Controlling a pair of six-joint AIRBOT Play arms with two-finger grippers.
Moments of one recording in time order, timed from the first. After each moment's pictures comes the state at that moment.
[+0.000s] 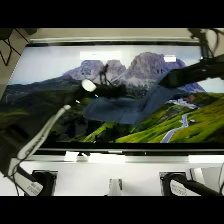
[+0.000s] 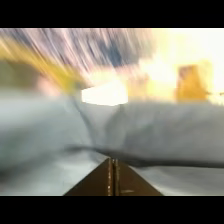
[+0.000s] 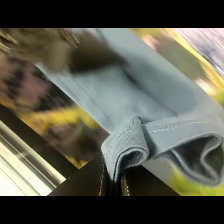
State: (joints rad) left arm -0.49 -1.76 1.59 0.67 -0.70 -1.45; right arm -0.03 -1.32 1.63 -0.90 1.49 1.11
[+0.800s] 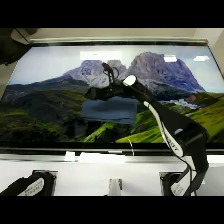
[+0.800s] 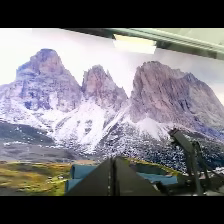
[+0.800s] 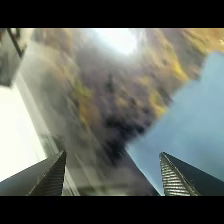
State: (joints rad) left arm 0.08 -1.08 1.60 0.99 -1.09 -1.45; right arm 0.47 -1.84 1.63 -0.48 0.96 1.06
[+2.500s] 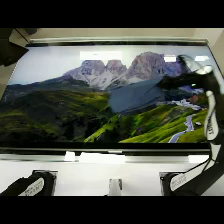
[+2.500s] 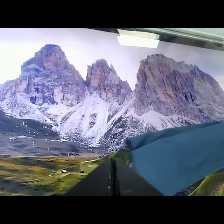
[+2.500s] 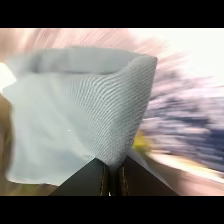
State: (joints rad) left arm 0.09 -1.06 1.60 0.99 -1.13 -1.44; right arm -0.33 -1.85 1.70 -0.76 1.23 1.03
